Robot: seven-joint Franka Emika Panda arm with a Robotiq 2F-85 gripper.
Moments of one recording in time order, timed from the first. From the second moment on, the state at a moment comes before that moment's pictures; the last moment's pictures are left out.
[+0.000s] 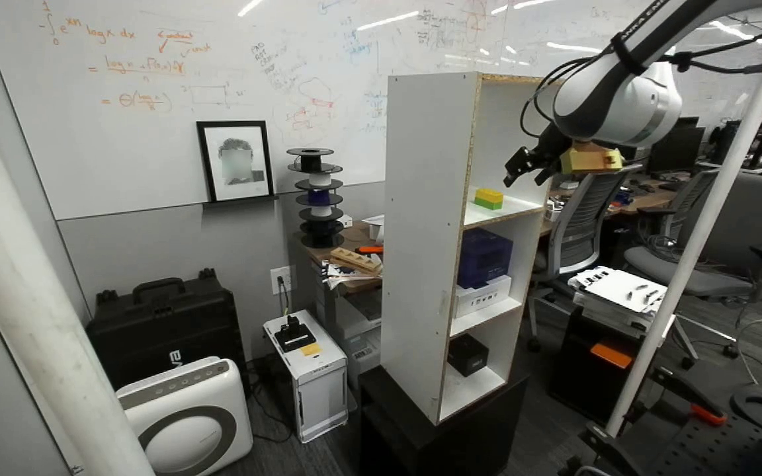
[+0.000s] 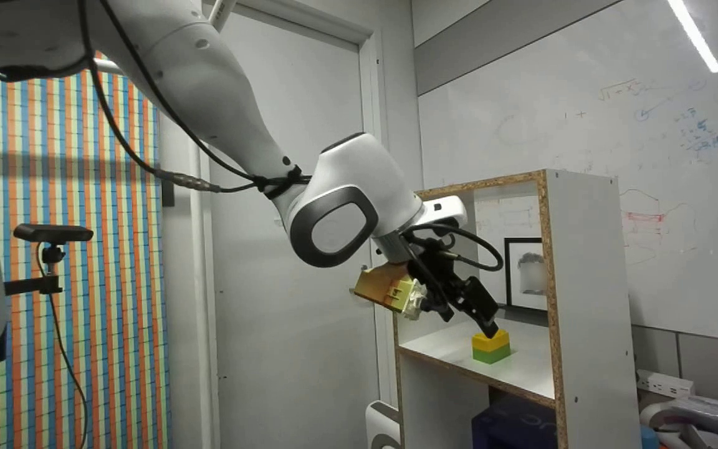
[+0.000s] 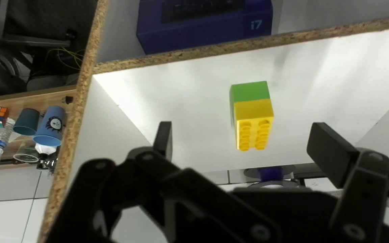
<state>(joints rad) 0.07 -0.02 -0.26 -2.47 0.22 3.09 -0.25</state>
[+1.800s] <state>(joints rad) 0.01 -0.45 -0.05 -2.45 0.14 2.27 -0.15</state>
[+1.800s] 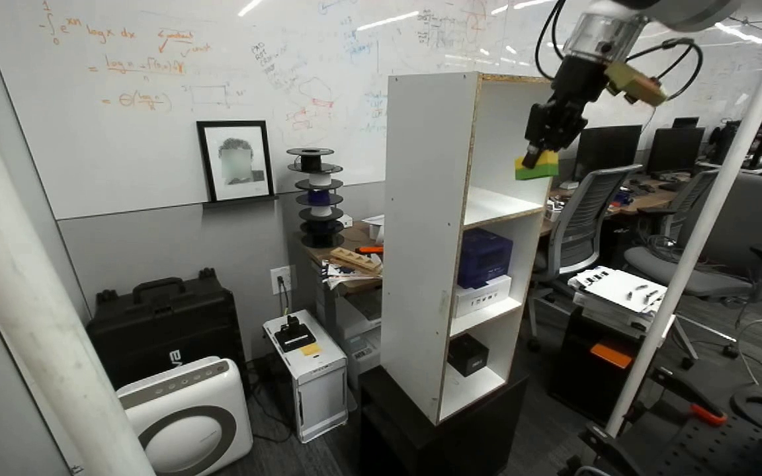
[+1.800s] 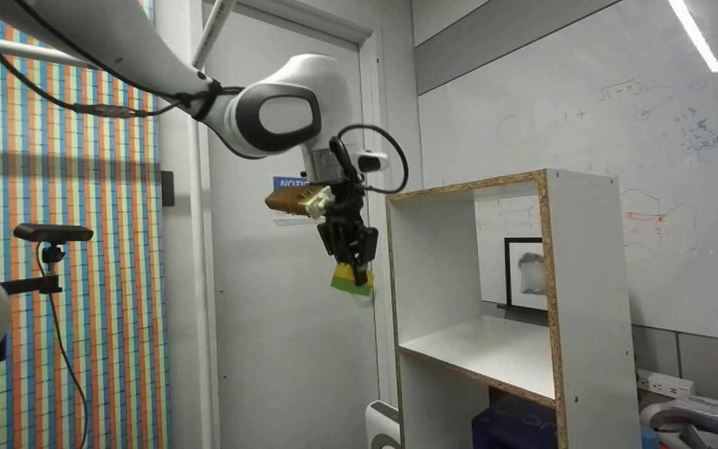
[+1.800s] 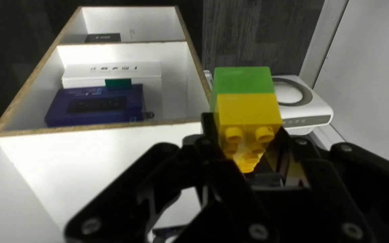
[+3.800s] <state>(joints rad) -0.09 -0.21 0.03 -1.90 -0.01 2.23 0.35</state>
